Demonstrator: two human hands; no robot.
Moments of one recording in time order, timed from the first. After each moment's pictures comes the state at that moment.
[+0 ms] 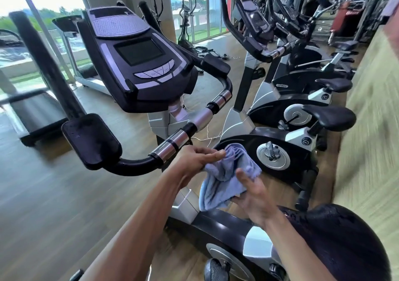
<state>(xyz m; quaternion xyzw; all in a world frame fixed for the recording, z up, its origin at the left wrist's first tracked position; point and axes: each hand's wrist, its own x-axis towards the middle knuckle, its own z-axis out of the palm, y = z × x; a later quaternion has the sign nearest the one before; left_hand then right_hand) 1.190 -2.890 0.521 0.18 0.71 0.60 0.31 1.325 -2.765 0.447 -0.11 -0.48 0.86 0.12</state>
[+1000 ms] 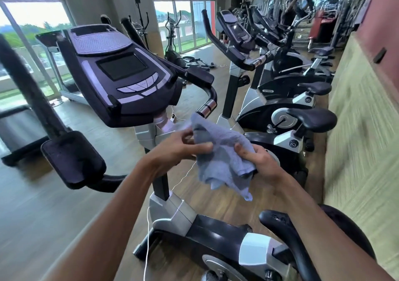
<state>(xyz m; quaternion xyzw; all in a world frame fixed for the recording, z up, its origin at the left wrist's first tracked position) 1.172 -2.892 0.582 0.36 0.68 0.55 0.33 1.317 -2.700 0.522 -0.07 -0.62 0.77 0.13</state>
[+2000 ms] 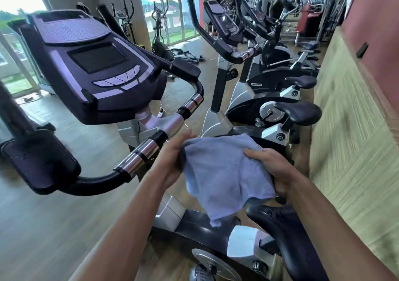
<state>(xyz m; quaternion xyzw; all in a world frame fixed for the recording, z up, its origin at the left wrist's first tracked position) 1.183 -2.847 0.525 0.15 0.57 0.72 0.36 1.351 -2.663 0.518 -0.26 -0.57 0.77 0.11</state>
